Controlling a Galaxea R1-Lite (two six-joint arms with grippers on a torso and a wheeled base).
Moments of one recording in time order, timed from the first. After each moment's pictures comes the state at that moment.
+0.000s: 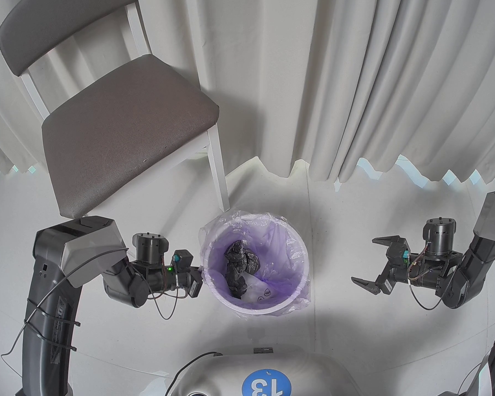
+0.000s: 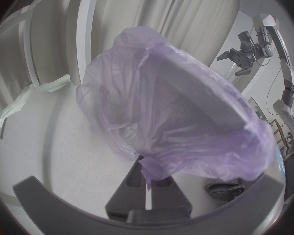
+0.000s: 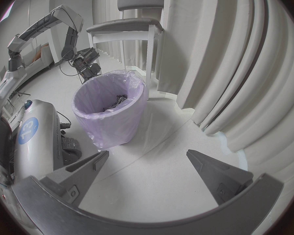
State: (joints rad) left arm -0.22 2.61 -1.17 -0.85 -0.55 0.41; right arm 0.12 2.13 -0.51 -1.12 0.42 -0.70
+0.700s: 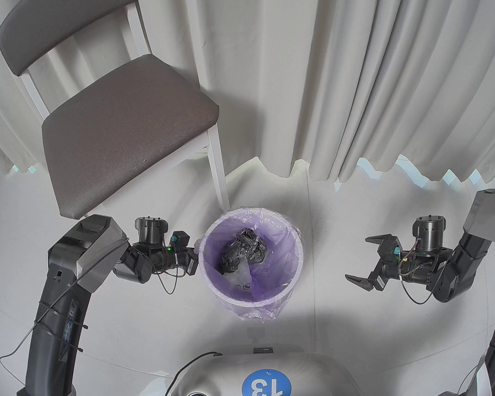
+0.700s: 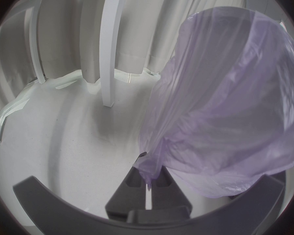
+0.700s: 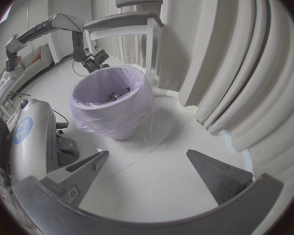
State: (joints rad) left arm -0.16 2.77 -1.60 -0.61 -0.55 0.40; right arm 0.13 2.21 -0.61 -1.07 0.42 -0.70
